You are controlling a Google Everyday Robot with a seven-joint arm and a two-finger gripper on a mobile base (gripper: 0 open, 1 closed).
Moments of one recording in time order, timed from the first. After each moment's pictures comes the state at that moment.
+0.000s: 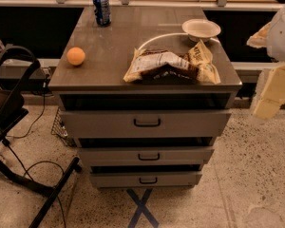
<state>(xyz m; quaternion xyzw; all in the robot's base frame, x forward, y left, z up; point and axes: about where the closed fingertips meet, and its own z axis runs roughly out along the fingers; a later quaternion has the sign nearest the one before) 0.438 -0.217 0.976 -0.60 0.78 -0.03 0.16</state>
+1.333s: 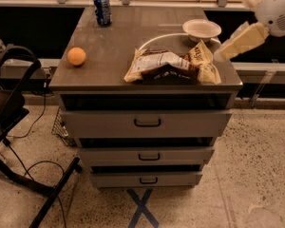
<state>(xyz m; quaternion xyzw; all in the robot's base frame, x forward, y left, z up) 0.595 -0.216 1.004 -0.49 0.75 0.05 0.44</state>
